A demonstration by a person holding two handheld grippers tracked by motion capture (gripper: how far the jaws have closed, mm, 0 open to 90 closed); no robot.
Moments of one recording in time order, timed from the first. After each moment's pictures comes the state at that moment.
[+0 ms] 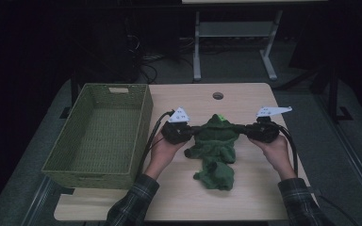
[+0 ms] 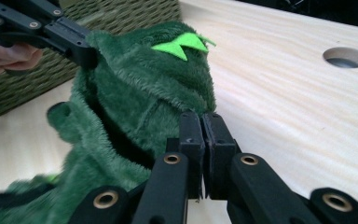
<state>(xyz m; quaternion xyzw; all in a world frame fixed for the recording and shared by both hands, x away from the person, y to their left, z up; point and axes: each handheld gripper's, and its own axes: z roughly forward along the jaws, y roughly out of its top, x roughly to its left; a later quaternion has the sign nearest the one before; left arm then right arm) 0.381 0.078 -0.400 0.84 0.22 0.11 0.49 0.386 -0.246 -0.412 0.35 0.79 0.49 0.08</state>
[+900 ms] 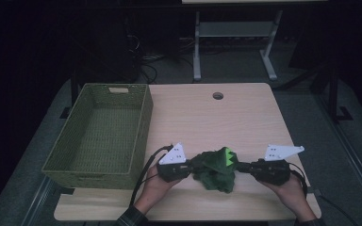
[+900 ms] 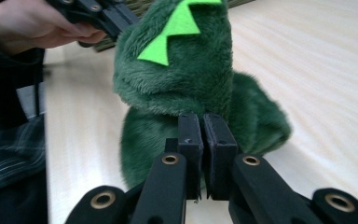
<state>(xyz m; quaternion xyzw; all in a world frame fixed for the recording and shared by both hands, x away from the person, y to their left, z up) 0.288 0.092 -0.427 0.84 0.13 0.06 0.52 0.270 -0.244 -0.424 0.26 0.83 0.50 0.06</state>
